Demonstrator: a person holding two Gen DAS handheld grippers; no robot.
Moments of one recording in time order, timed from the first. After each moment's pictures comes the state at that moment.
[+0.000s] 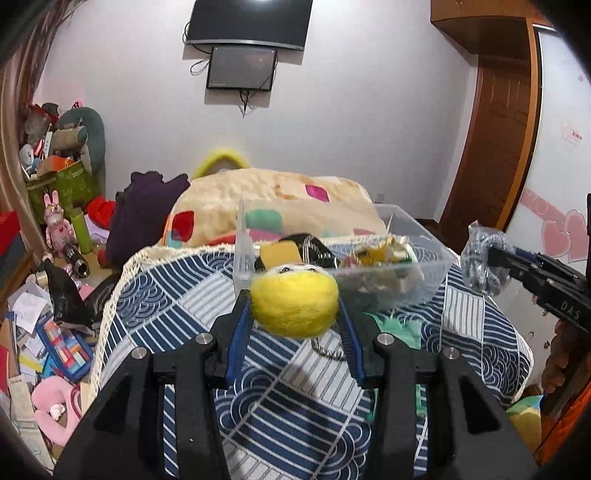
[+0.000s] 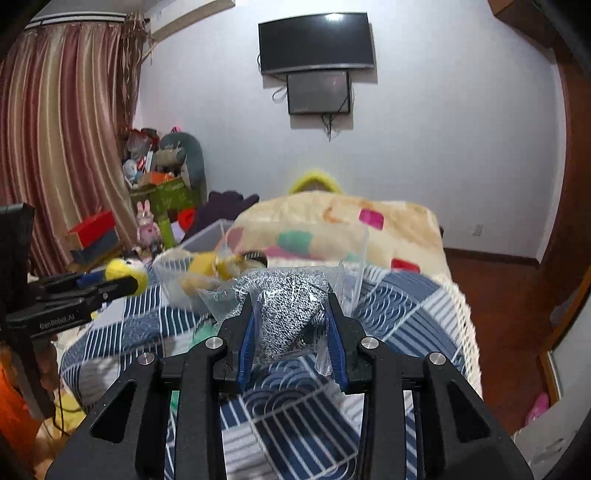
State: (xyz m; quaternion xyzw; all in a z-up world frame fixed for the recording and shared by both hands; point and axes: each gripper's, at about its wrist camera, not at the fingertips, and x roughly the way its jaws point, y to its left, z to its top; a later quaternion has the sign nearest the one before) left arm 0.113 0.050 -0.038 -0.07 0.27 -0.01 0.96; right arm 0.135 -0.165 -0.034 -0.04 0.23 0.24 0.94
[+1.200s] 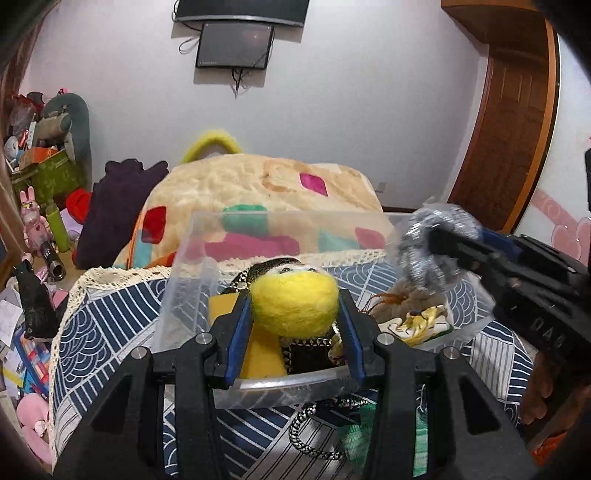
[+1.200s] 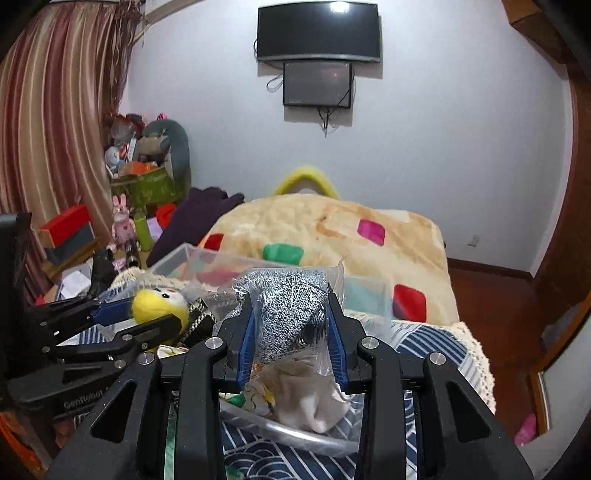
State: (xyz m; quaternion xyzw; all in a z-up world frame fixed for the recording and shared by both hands) left arm 0.231 0.037 -0.065 -0.08 0.32 -0.02 0.95; right arm 0.213 -0.110 -0.040 -0.08 0.25 0.22 0.94
